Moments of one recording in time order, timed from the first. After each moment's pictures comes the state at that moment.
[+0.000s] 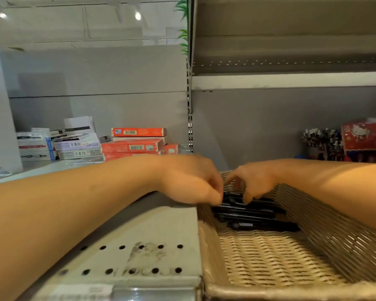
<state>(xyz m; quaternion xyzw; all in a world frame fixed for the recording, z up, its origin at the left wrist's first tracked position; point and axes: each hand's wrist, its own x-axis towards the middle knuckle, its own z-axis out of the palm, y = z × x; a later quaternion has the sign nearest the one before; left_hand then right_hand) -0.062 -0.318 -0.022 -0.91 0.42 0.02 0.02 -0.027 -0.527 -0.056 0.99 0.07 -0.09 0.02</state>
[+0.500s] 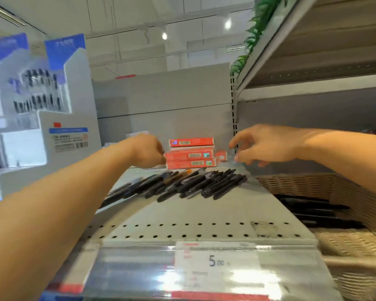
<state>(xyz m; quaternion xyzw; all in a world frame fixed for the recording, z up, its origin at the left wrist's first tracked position) -0.001 -0.110 0.022 -0.98 0.15 -0.15 0.02 -0.084 -0.389 0.015 0.97 0.12 0.12 -0.19</state>
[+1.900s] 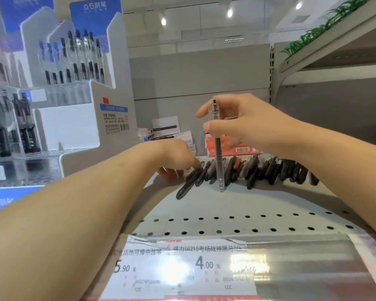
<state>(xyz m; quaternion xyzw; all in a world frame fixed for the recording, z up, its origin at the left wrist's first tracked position) 0.051 -0.021 -0.011 -0.97 0.19 0.02 -0.18 -0.064 -0.188 0.005 0.85 0.25 0.24 -0.39</state>
